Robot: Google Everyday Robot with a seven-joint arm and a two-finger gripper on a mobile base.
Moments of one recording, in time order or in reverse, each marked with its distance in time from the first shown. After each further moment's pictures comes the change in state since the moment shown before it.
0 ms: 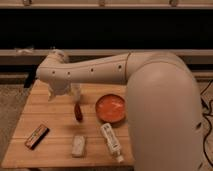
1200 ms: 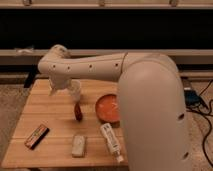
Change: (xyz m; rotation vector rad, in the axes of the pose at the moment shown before) arm 0.047 0.011 0.015 0.008 0.003 -0.045
